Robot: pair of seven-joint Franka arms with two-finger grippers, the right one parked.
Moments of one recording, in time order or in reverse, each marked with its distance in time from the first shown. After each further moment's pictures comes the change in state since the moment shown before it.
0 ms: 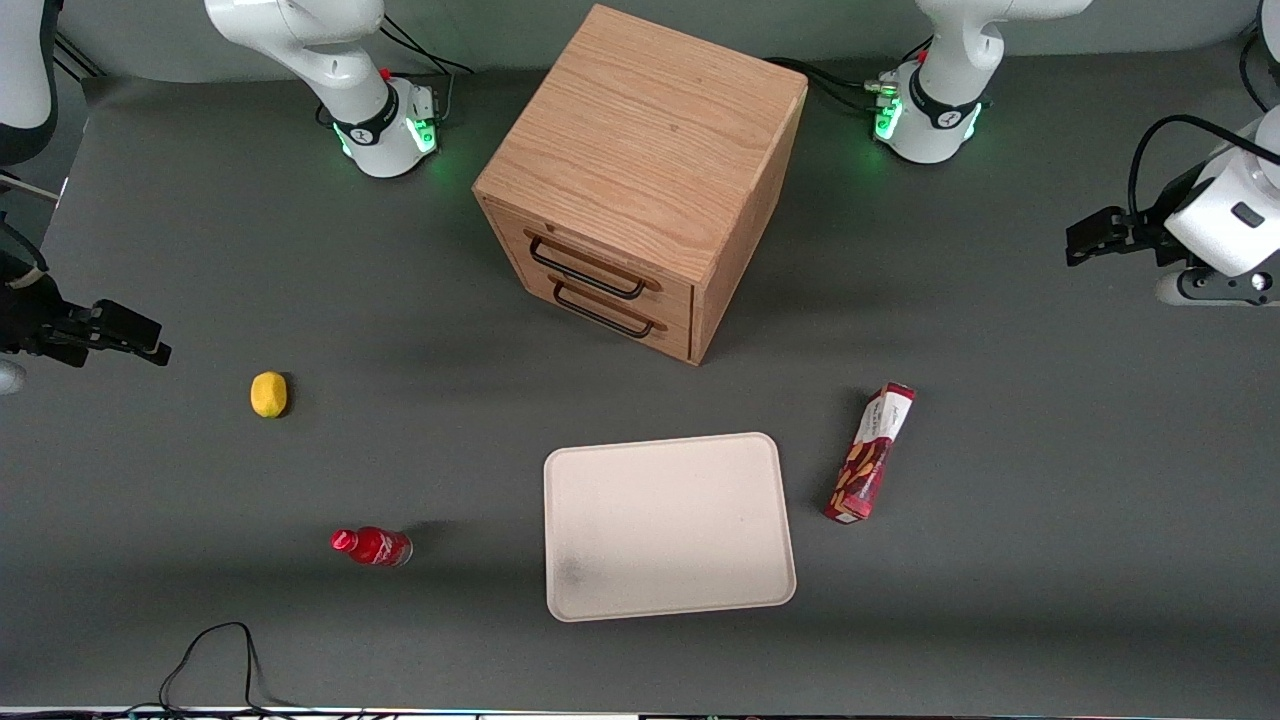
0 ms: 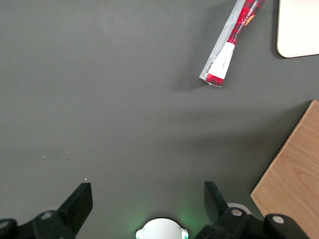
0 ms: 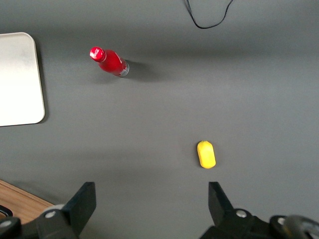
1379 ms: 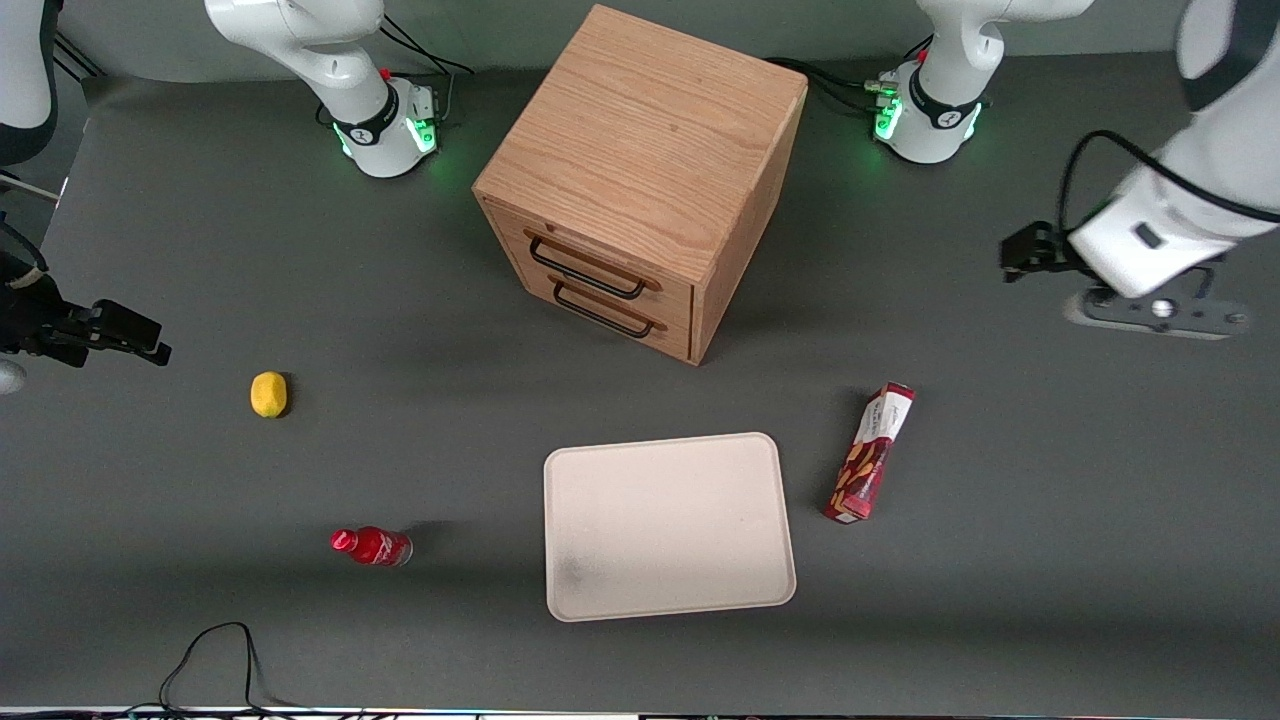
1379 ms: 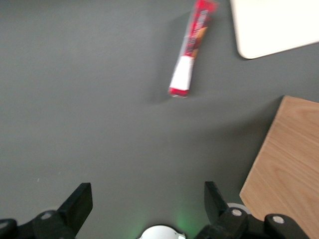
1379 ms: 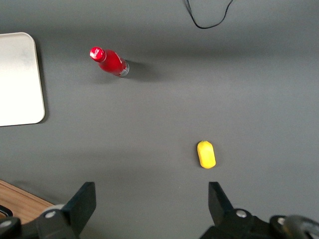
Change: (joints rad) arm -0.037 0.142 -0.151 0.208 0.003 -0.048 -0.002
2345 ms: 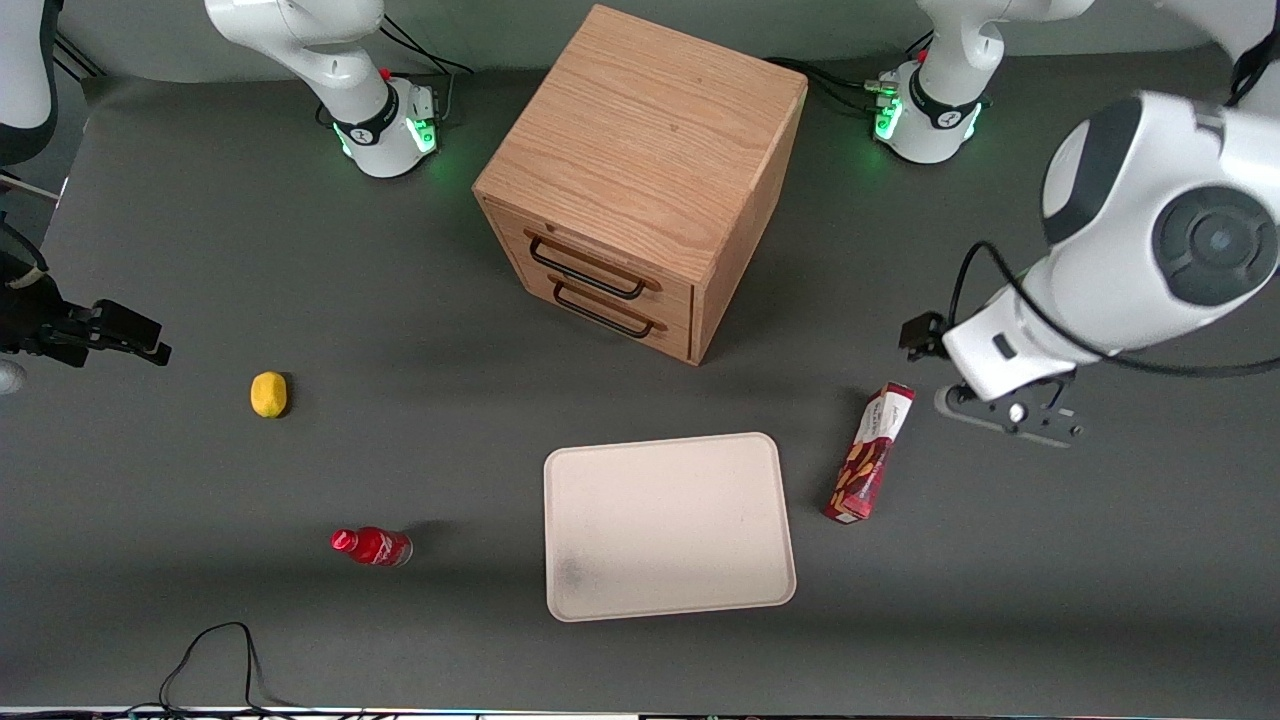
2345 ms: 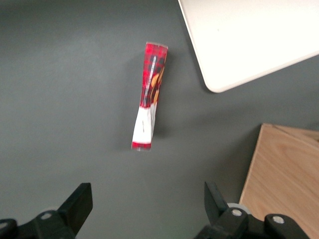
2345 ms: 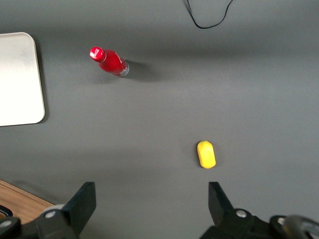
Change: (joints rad) arm -0.005 0.285 -0.064 0.134 -0.010 0.168 0.014
